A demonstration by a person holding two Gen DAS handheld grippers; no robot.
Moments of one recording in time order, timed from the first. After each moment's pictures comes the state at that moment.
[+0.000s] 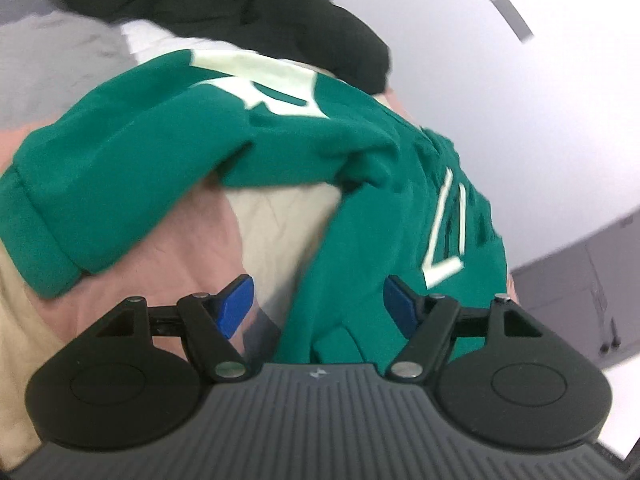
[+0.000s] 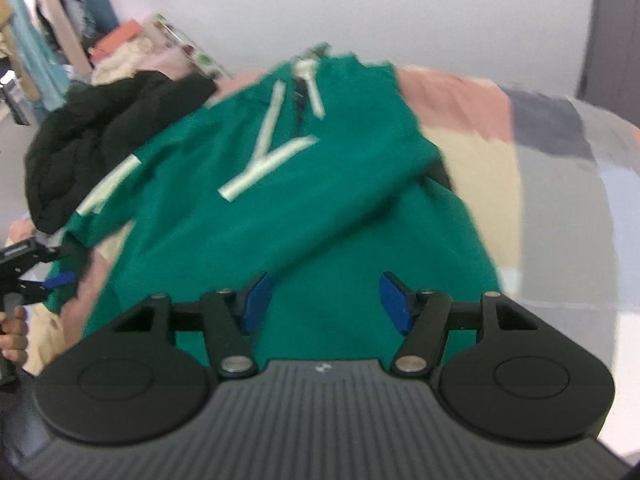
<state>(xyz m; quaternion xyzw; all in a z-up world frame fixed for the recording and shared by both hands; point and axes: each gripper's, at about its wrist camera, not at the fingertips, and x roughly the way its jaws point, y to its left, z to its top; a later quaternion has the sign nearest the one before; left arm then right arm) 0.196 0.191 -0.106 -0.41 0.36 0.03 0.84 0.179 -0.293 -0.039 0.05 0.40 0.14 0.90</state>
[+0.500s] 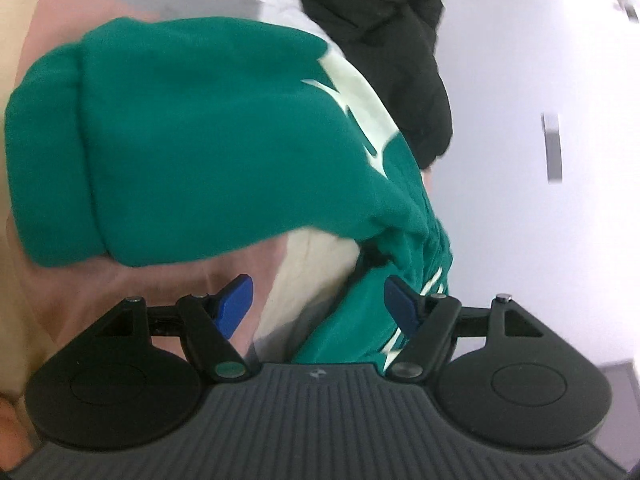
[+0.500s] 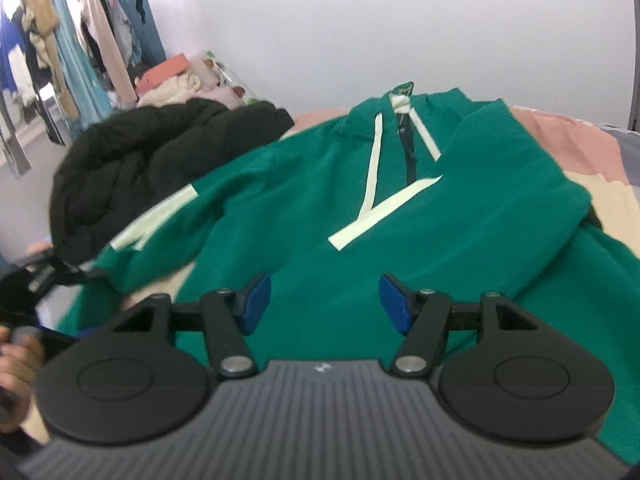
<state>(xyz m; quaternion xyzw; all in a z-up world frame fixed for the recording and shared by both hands) 0.194 0.247 -0.170 -0.63 0.28 0.08 0.72 0.221 -0.165 -0.111 0.05 0.33 0.17 0.93</state>
